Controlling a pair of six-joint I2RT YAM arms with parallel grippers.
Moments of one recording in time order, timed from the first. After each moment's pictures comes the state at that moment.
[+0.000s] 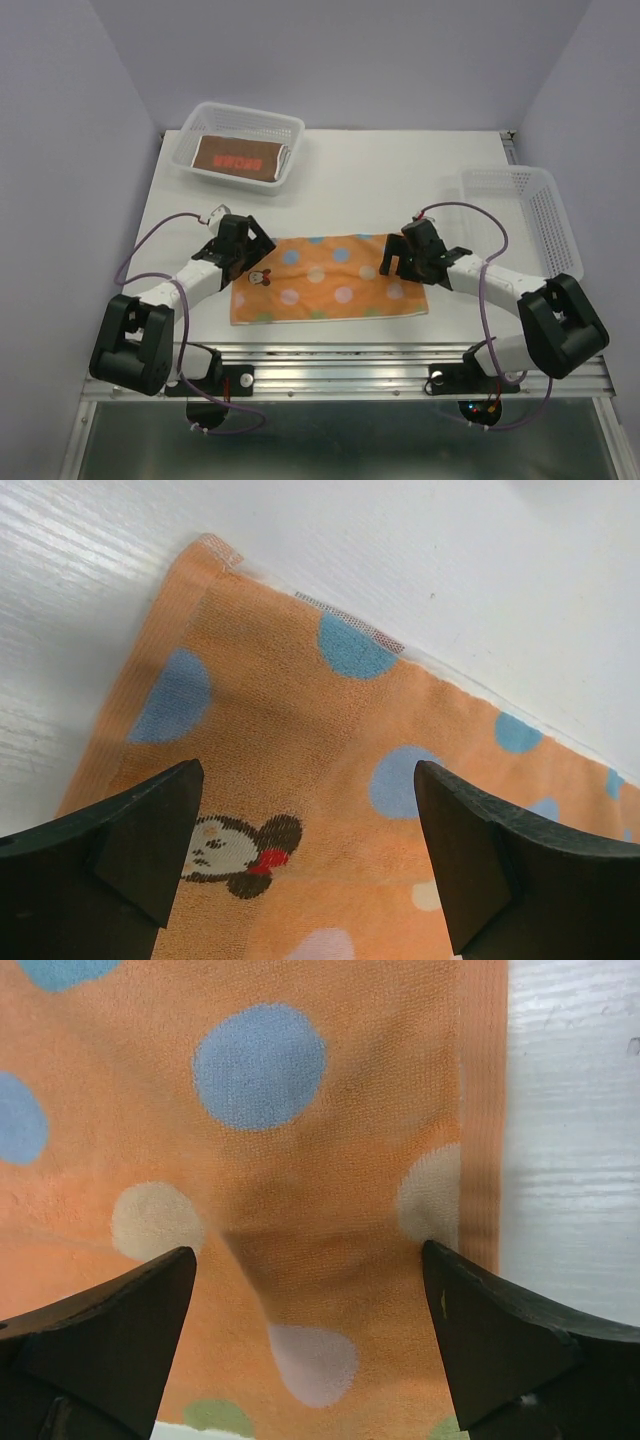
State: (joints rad) left arm -0.31 1.29 0.58 -0.11 -0.16 -0.88; right arm 0.50 1.36 0.64 -0.24 0.11 0.66
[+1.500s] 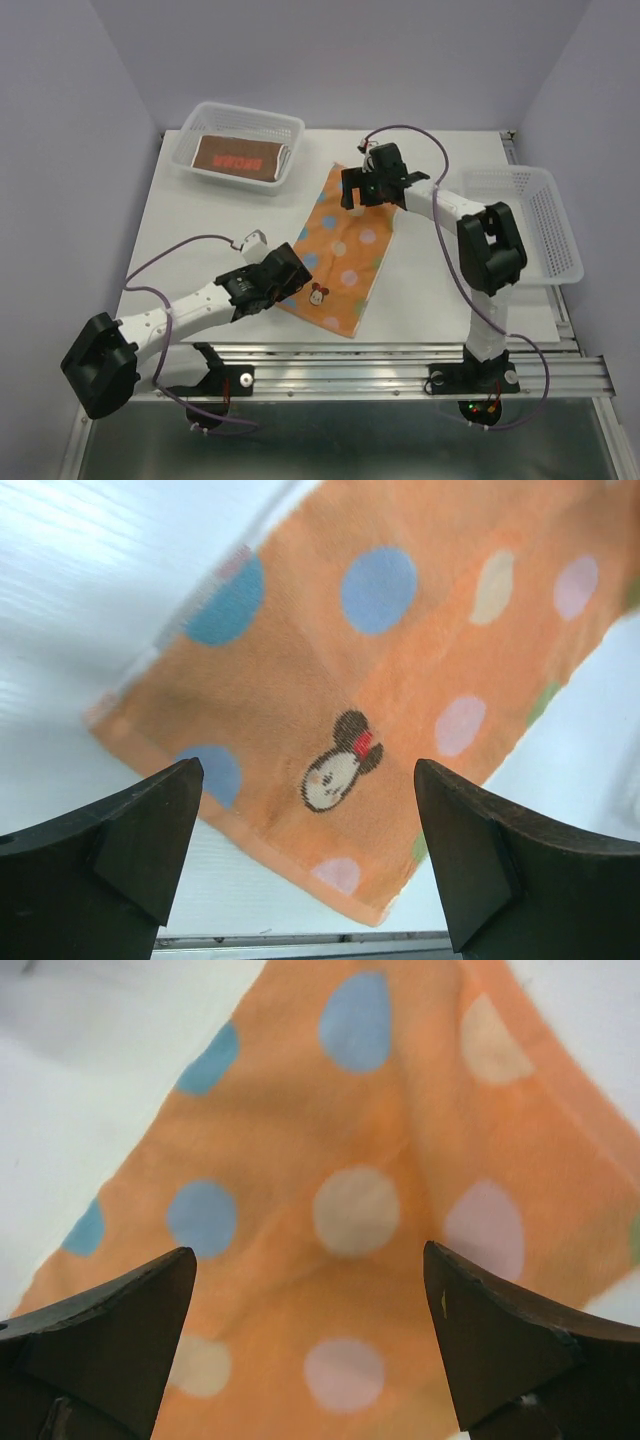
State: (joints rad) left arm -0.86 1.14 0.61 -0.39 -0.39 -1.28; right arm 0.41 2.08 1.57 -0.26 -0.16 0.21
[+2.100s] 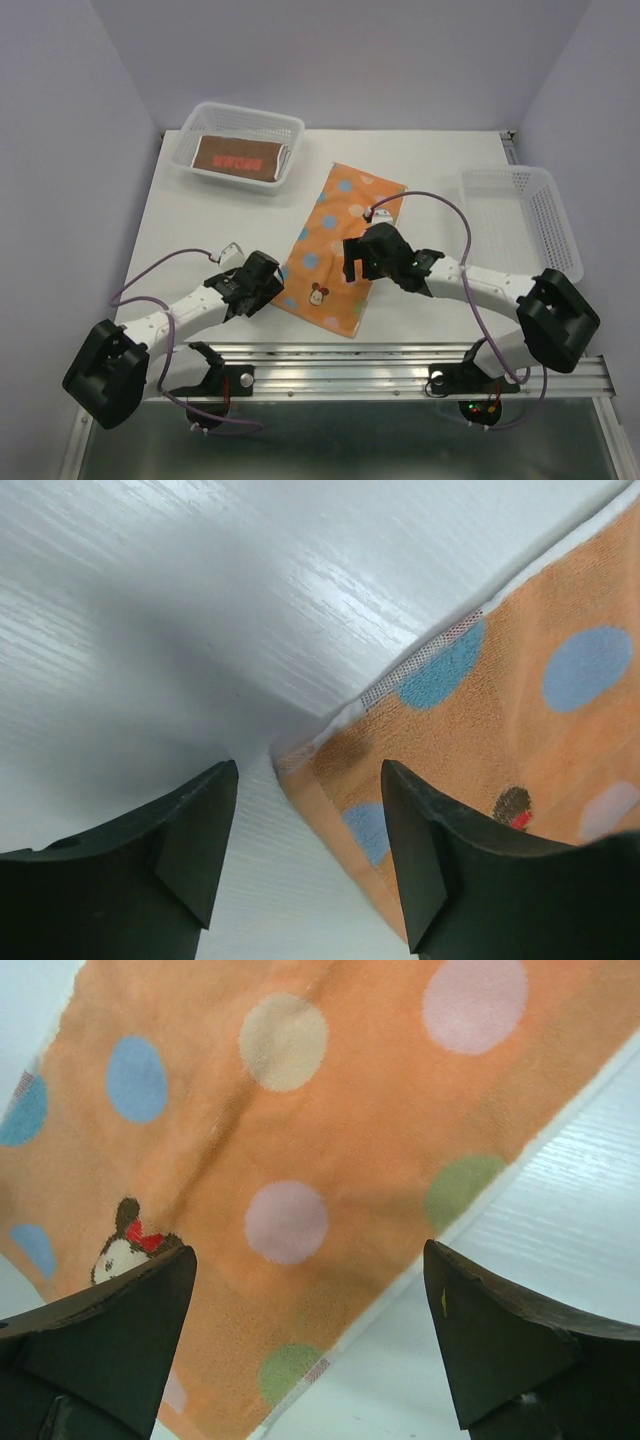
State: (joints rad) left arm -0.65 1.07 0.47 -0.47 -0.36 -1.27; right arm 0.81 1.45 0.81 -0.13 0.23 0.50
